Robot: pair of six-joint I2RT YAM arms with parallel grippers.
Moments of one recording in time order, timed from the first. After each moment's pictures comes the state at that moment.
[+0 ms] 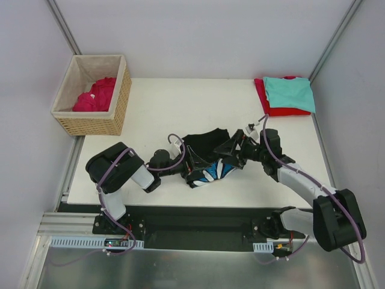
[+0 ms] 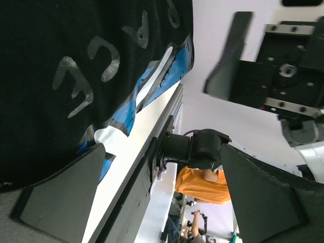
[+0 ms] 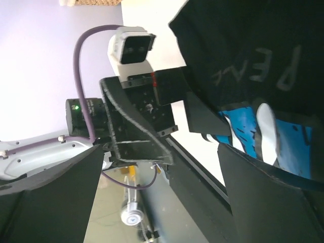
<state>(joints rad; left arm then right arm) -0.71 1.80 0.38 1.18 0.54 -1.40 0.34 1.18 0.54 0.12 -0.71 1.04</state>
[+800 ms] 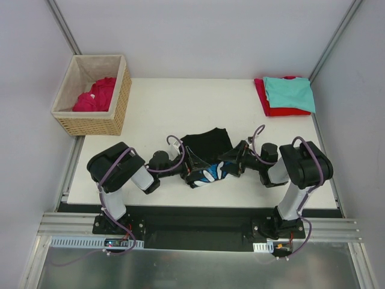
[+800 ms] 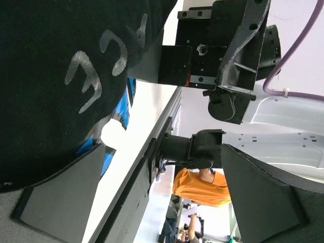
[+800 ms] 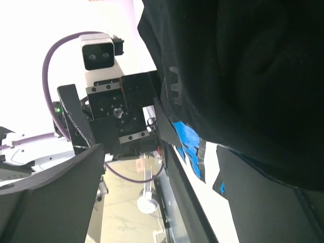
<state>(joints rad) -0.71 1.82 0.36 1.22 0.52 -1.42 0.20 1.81 0.32 1.09 -0.96 1.24</state>
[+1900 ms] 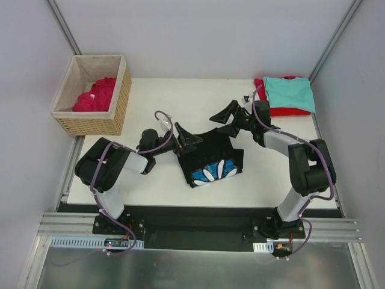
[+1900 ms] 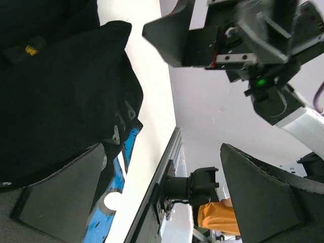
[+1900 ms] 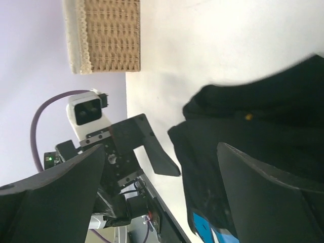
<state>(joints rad) -0.47 1.75 0.55 1.08 0.63 -1.27 0.27 1.72 0.94 0.31 -0.69 1.00</state>
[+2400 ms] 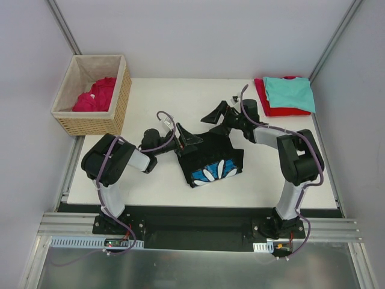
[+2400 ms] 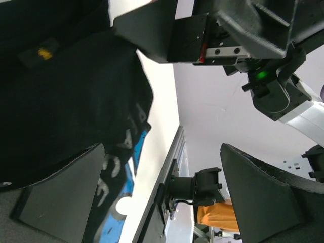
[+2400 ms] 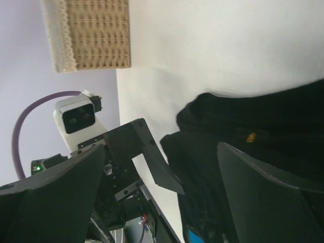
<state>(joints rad) -0.46 1.82 0.58 1.13 0.66 -1.27 0.34 1.86 1.07 0.31 -0.67 0.99</state>
